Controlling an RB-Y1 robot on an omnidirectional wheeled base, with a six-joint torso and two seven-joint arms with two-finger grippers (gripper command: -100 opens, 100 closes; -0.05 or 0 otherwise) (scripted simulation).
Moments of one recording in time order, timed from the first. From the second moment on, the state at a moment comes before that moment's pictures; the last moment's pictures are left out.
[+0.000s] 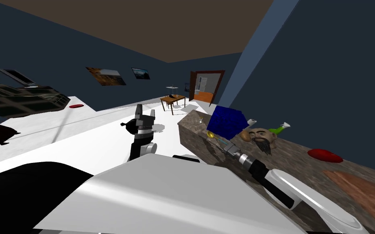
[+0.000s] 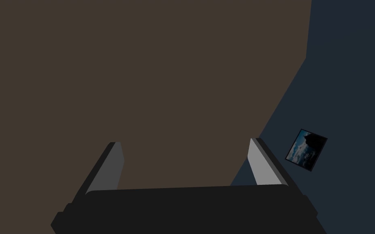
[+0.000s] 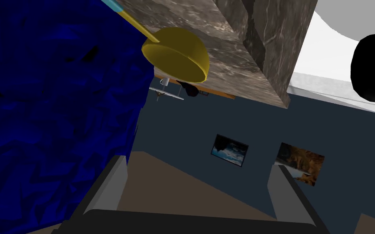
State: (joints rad) left arm 0.50 -0.03 0.06 -2.32 0.01 -0.50 0.07; right arm 0.73 -1.14 0.00 -2.09 0.60 -0.24 0.42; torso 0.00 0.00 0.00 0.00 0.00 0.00
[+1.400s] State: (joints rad) left arm 0.50 -0.03 0.06 -2.32 0.01 -0.50 0.07; right arm 0.76 -1.50 0.05 -1.93 0.89 -0.28 0.53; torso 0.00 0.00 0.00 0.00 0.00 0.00
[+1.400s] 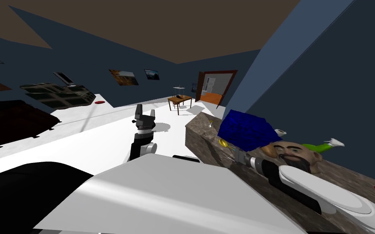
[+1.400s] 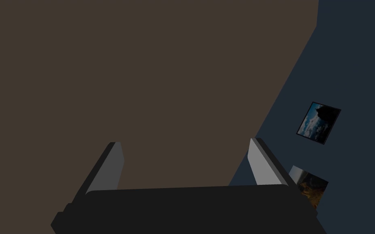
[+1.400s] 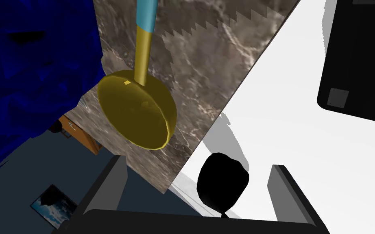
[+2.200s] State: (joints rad) left arm 0.50 -0.03 0.06 -2.32 0.01 -0.50 0.07; right arm 0.77 -1.69 0.08 -1.84 1.05 -0.30 0.58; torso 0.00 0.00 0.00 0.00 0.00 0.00
